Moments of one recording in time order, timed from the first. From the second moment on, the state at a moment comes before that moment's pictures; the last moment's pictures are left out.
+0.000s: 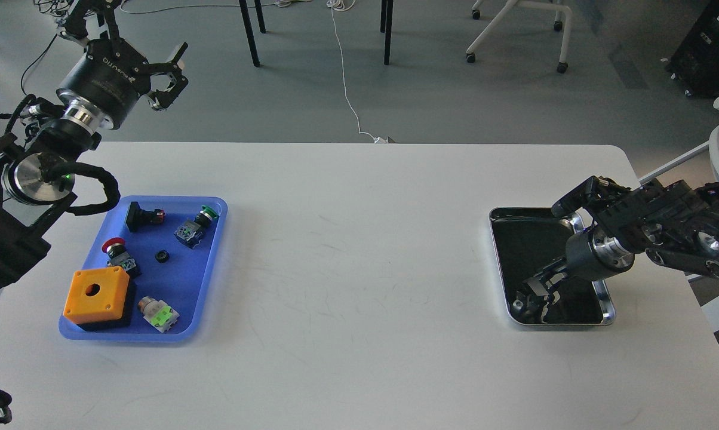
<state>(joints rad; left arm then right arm) -0.86 0.54 -0.66 -0.82 -0.20 -0.46 -0.27 1.40 -0.45 -0.93 0.94 -1.19 0.26 0.49</state>
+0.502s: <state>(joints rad) -0.86 0.54 -0.66 -0.82 -0.20 -0.46 -0.27 1.40 -0.45 -0.93 0.94 -1.19 0.26 0.49</state>
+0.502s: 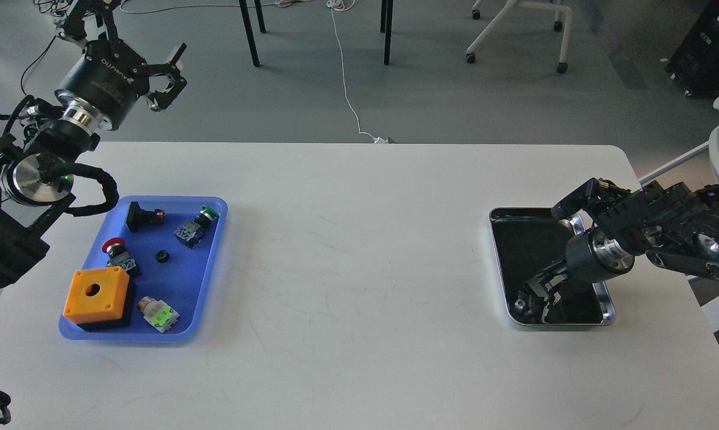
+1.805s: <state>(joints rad) -0.86 0.58 -0.67 -0.82 -0.20 -0.46 -0.27 1.70 -0.28 -0.88 1.00 -1.13 0.26 0.49</state>
